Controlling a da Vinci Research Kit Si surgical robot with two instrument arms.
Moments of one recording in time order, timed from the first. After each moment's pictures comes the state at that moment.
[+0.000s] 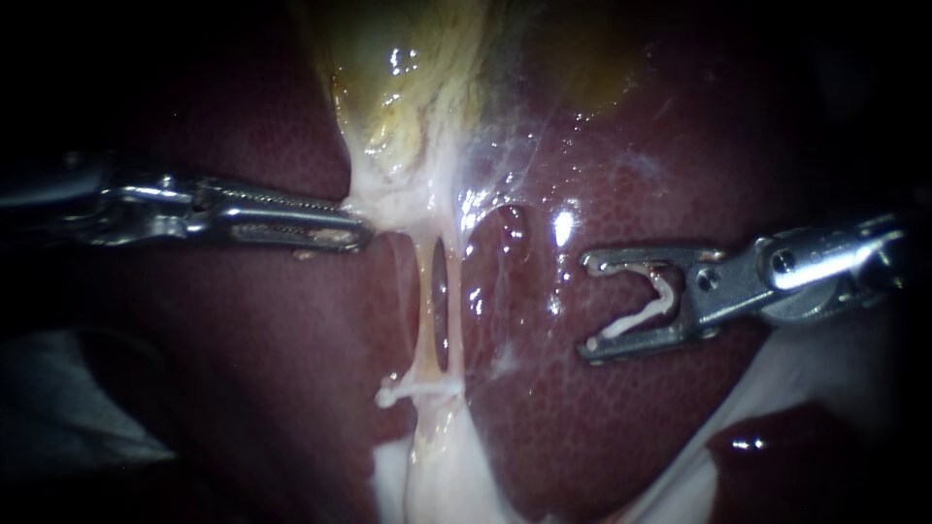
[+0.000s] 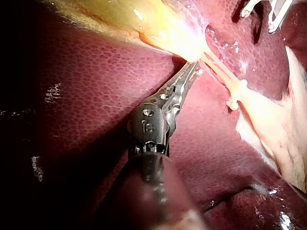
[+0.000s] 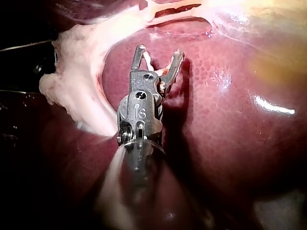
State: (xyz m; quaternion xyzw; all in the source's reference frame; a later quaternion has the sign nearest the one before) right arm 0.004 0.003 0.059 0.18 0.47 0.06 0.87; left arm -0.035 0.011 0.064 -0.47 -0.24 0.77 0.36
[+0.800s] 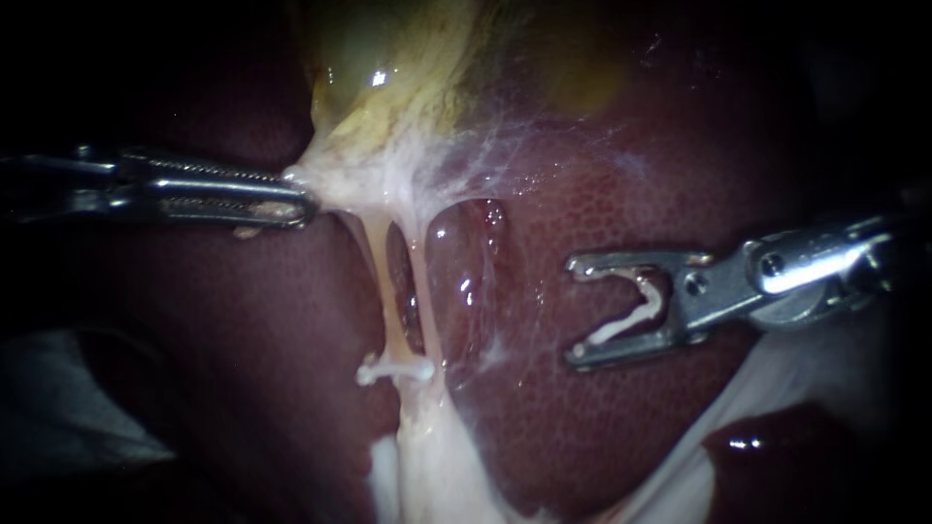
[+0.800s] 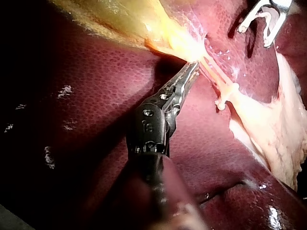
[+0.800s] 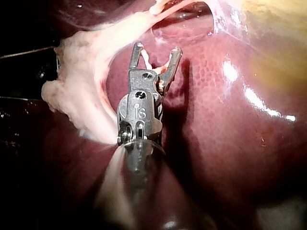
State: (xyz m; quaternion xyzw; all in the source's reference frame) right arm 0.007 0.003 0.058 0.22 0.48 0.06 0.85; left arm -0.031 0.013 0.056 -0.48 -0.23 0.76 0.36
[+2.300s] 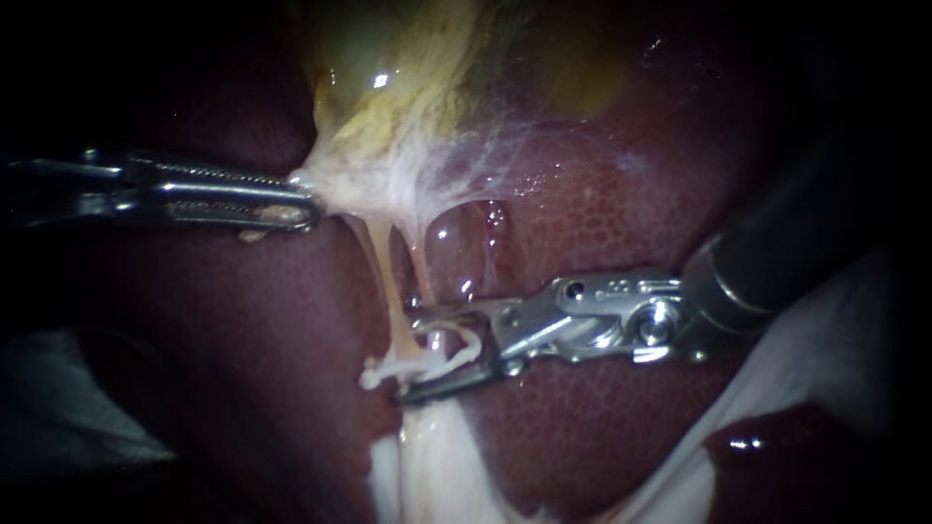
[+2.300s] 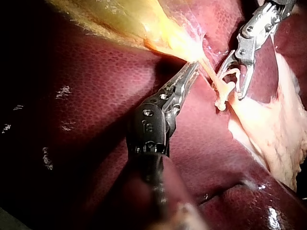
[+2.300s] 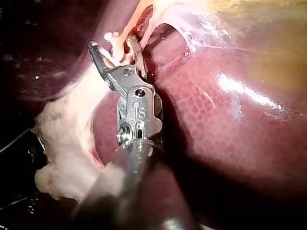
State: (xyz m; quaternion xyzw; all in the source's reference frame) right arm 0.021 -0.001 0.069 0.36 0.54 0.14 0.75; left arm -0.032 0.012 0.056 -0.48 -0.23 0.76 0.36
